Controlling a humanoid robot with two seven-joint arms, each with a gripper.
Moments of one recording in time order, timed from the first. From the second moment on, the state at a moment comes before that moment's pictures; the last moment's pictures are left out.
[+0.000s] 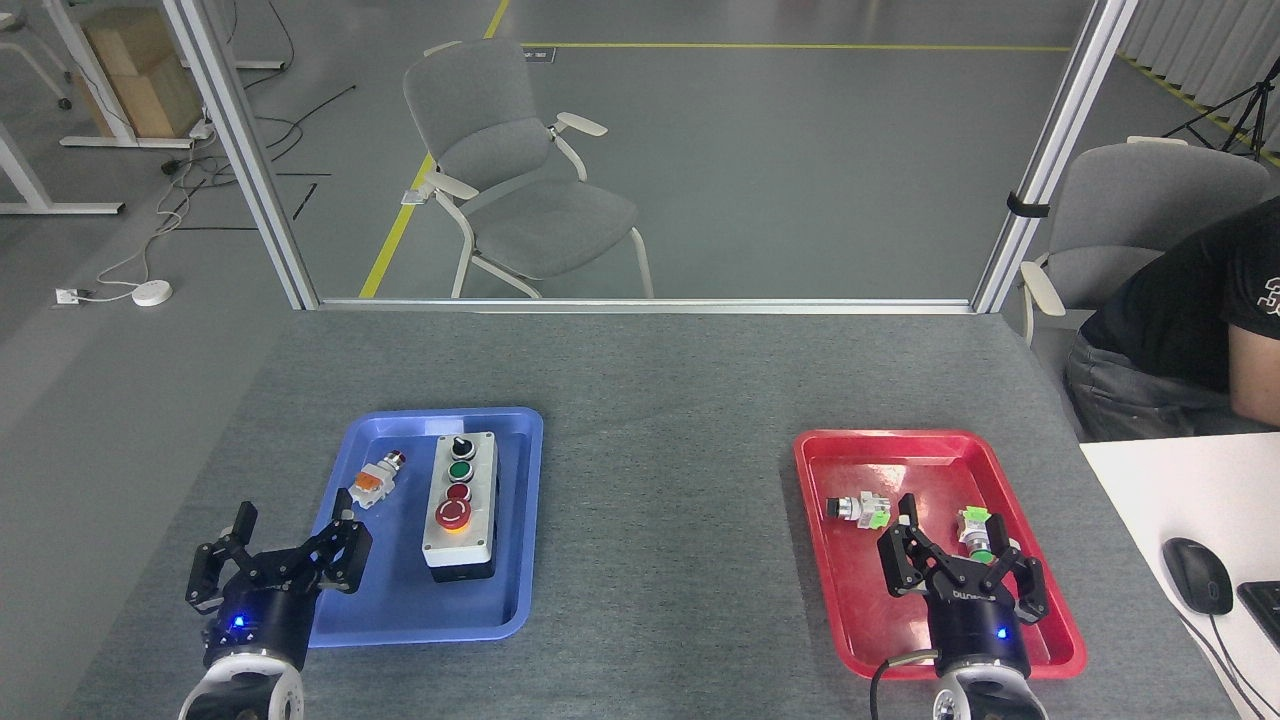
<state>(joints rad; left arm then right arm) -0.09 0.18 0.05 -1.42 -1.27 0.06 0.11 -0.11 0.00 -0.12 -1.31 1.31 -0.04 -0.18</state>
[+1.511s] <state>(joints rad) -0.12 -0.06 -0.12 -1.29 -1.51 0.14 -0.07 -0.12 0.01 -0.12 -1.31 1.31 -0.04 -0.19</state>
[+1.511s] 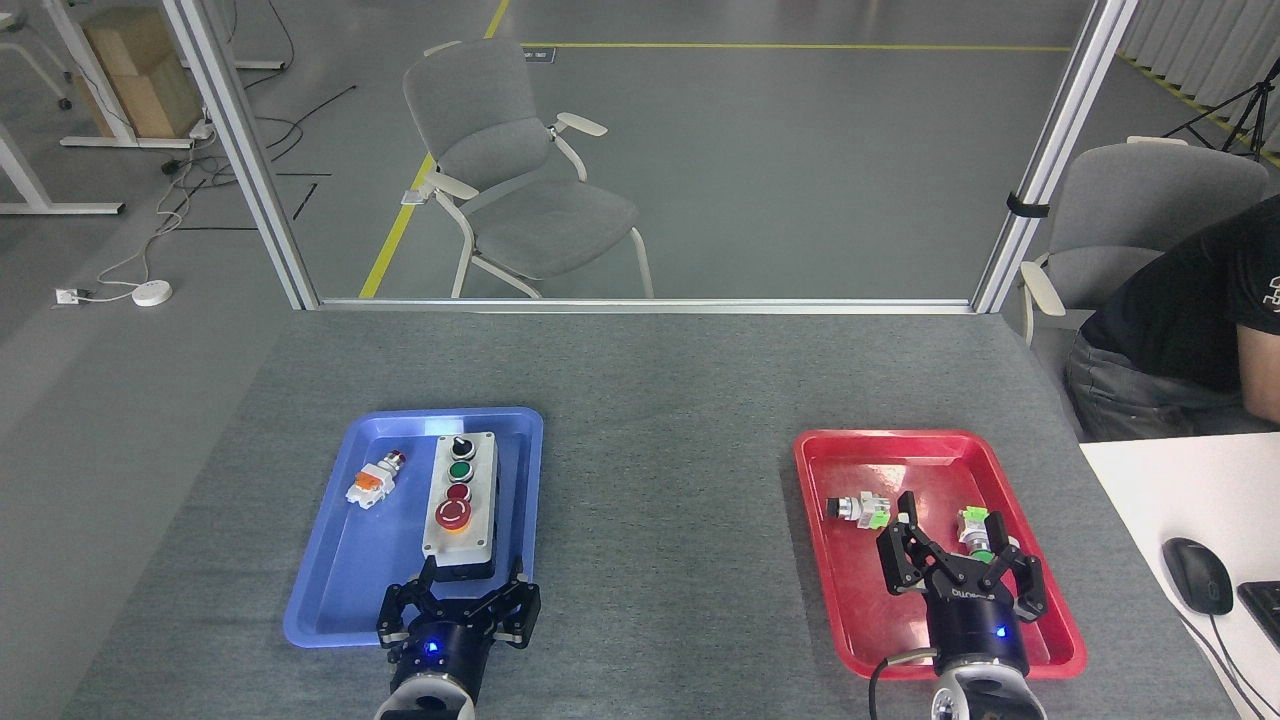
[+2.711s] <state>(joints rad) -0.35 -0.03 -0.04 -0.96 -1.43 0.17 -0.07 -0.12 0.01 -0.12 -1.31 1.31 -0.04 -0.19</state>
